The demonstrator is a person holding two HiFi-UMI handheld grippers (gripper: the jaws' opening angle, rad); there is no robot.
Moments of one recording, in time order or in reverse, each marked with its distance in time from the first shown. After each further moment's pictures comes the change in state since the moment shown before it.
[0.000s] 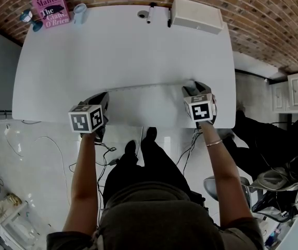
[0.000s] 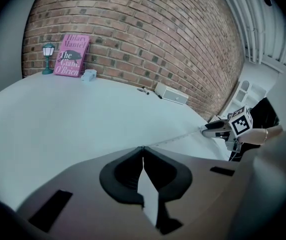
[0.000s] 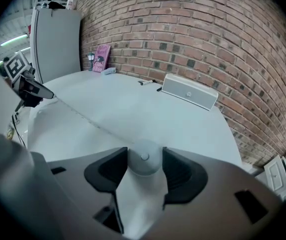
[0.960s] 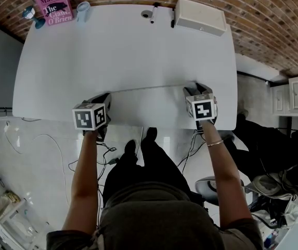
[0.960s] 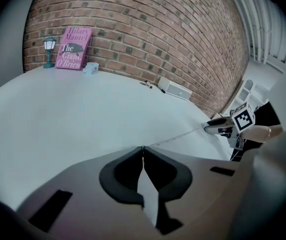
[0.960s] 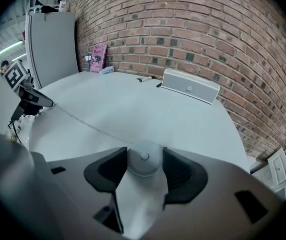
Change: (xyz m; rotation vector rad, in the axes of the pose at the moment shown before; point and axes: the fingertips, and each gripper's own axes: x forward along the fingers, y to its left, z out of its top) left arm 0.010 0.006 -0.014 -0.021 0.054 0.017; right arm 0.009 0.000 -0.004 0.053 0.032 0.024
